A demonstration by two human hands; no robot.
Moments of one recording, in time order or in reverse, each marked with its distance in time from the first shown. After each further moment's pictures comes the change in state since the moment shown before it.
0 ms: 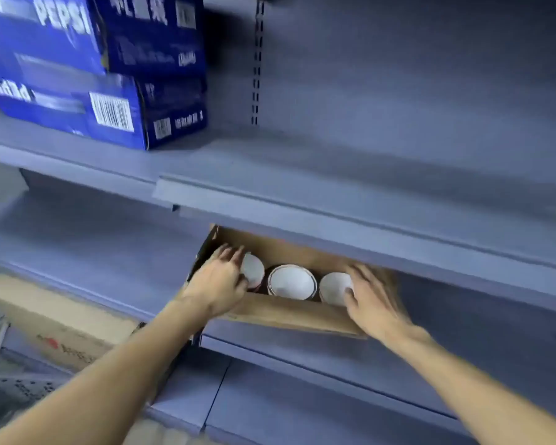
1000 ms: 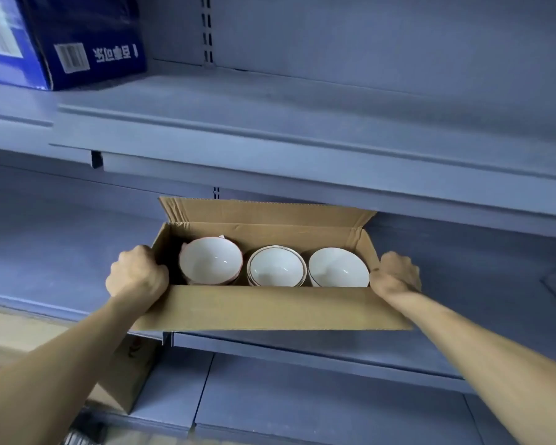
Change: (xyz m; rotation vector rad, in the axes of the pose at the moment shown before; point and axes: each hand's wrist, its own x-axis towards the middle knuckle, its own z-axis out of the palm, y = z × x) left_hand 0.030 -0.084 0.063 -0.106 0.137 -0.667; right_hand 0.037 0.067 0.075 0.125 0.049 0.669
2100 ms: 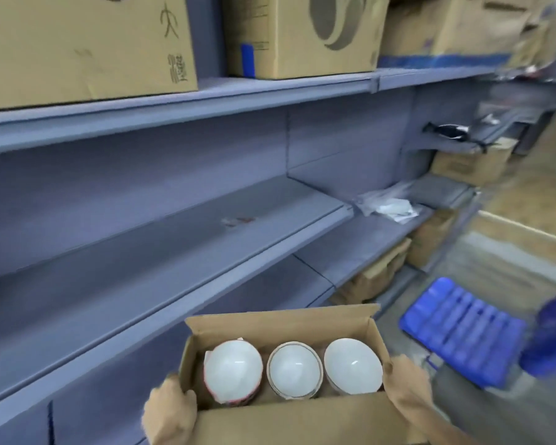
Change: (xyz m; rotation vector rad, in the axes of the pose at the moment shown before) left_hand -0.275 0.171 -0.128 0.203 -0.621 0.577; right_hand -0.347 0.263 -0.225 0.058 -0.007 0.844
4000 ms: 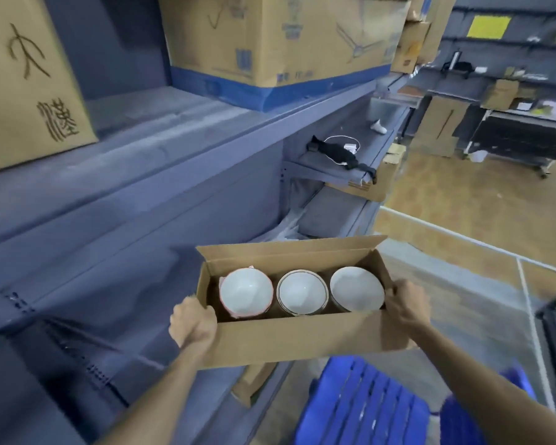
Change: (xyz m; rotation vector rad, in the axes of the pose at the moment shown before) left_hand 0.162 0.779 0.140 -0.186 0.075 0.328; right_hand 0.587 0.143 -0.363 0.235 0.292 0.247
